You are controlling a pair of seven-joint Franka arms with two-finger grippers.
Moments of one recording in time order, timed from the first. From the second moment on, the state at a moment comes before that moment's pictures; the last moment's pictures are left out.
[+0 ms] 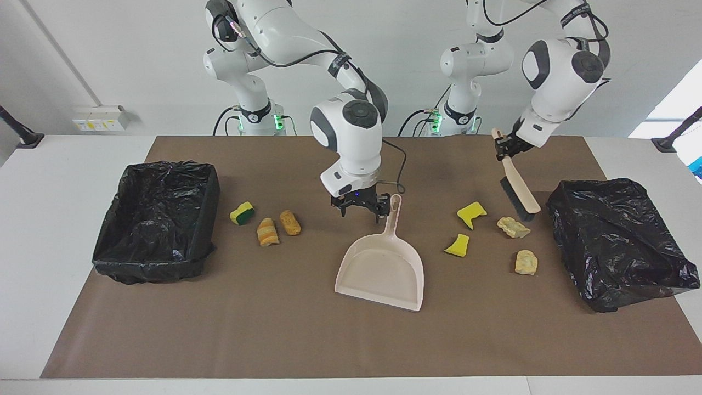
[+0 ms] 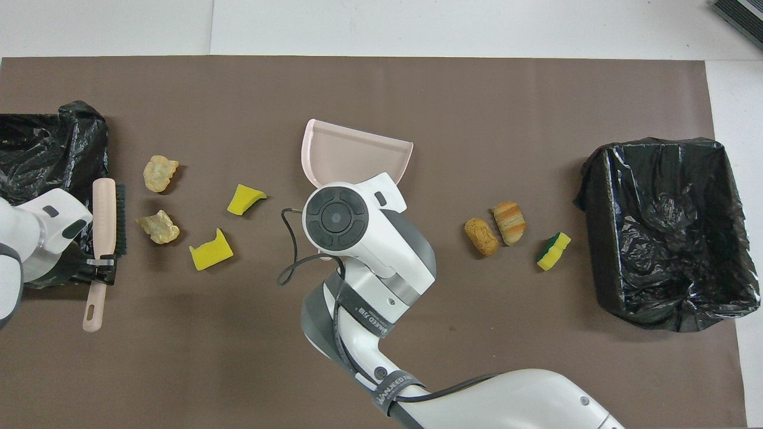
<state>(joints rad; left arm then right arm) 0.18 -0.06 -0.14 -2.15 0.10 1.88 -0.04 0.63 0.52 0.09 -1.53 -0.17 2.15 1.05</state>
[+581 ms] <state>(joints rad) 0.17 0.07 -0.15 -2.13 0.12 2.00 -0.13 0.67 0.55 0.08 -1.53 -0.26 2.18 1.10</state>
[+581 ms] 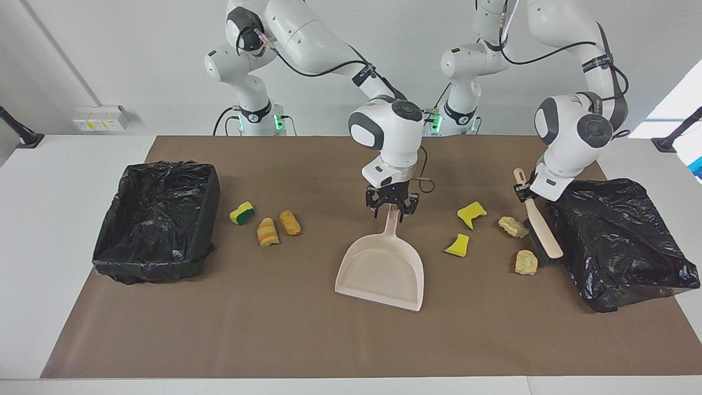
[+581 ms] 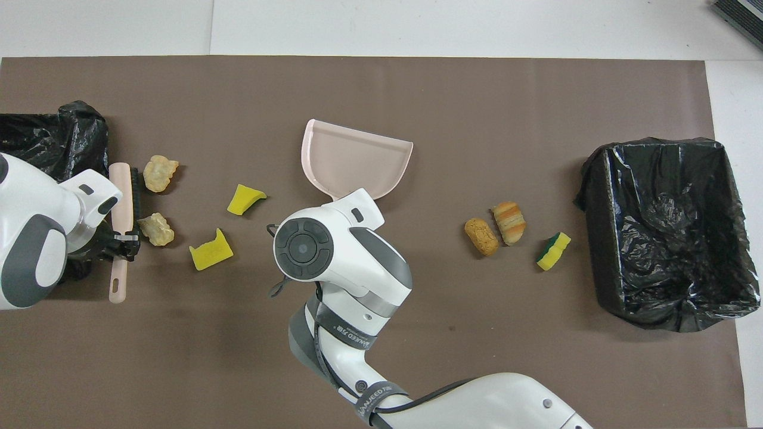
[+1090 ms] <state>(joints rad) -0.04 0.06 -0.16 -2.15 0.10 1.93 -0.27 0.62 0.54 0.08 -1.52 -0.25 2.18 0.88</state>
